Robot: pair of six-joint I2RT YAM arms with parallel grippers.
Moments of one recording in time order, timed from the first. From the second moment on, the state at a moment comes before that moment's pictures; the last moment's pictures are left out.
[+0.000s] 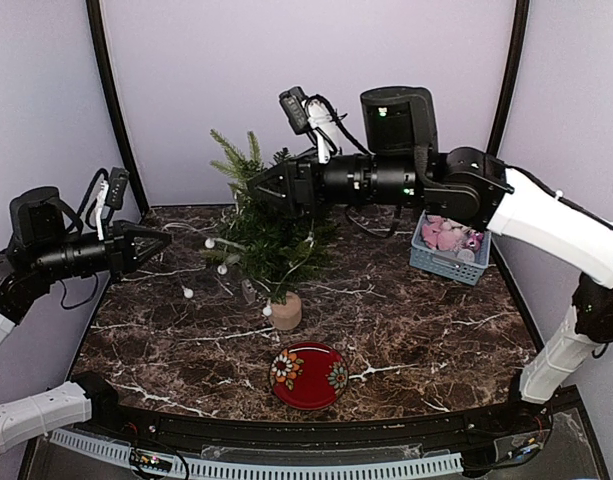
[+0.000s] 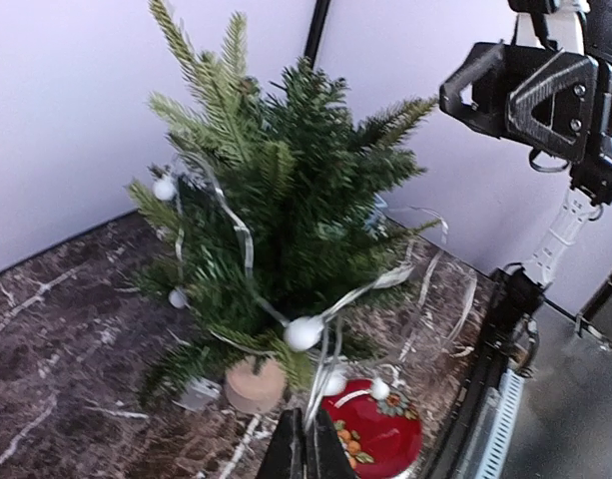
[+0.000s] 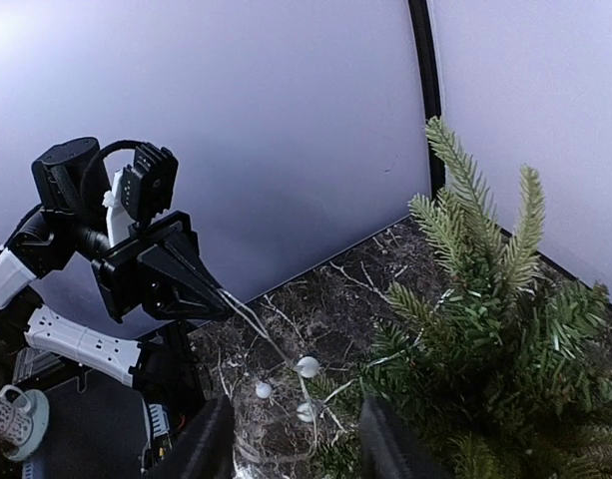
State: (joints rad) left arm -0.43 0.67 0.93 -0.51 0.50 -0.11; right arm 1.15 1.62 1.80 -0.39 -0.08 0.22
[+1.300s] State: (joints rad) left arm -0.93 1.03 1.11 -0.19 0.57 -0.53; right arm 1.39 1.45 1.22 0.08 0.11 0.32
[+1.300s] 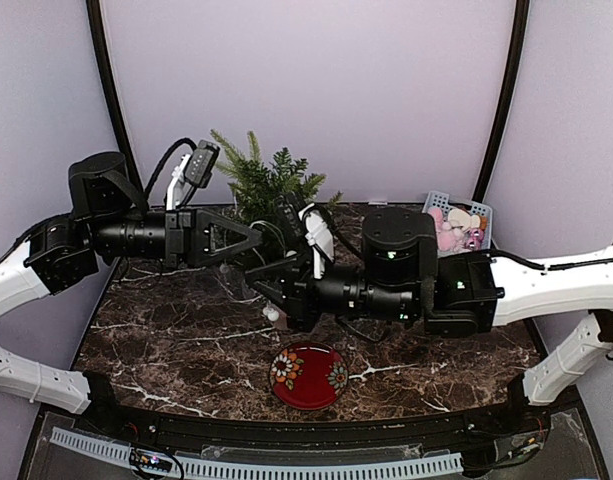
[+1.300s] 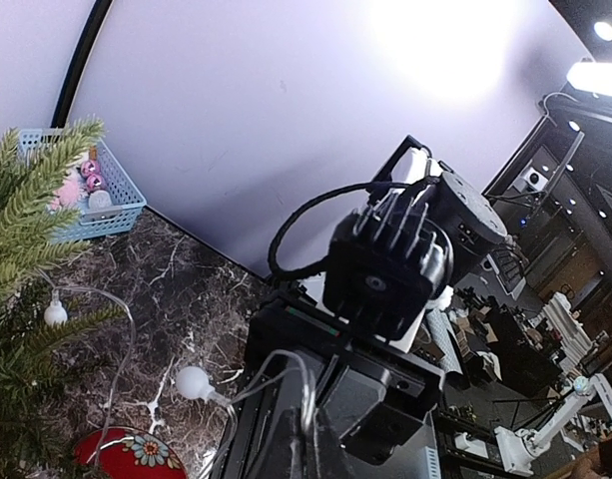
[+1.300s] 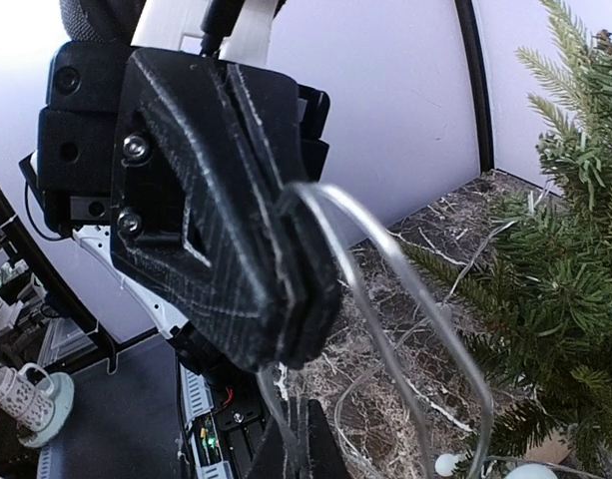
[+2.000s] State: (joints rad) left arm -0.89 1.05 1.43 -0.47 0.16 -0.37; right arm 1.10 1.16 1.40 -0.40 0.41 0.35
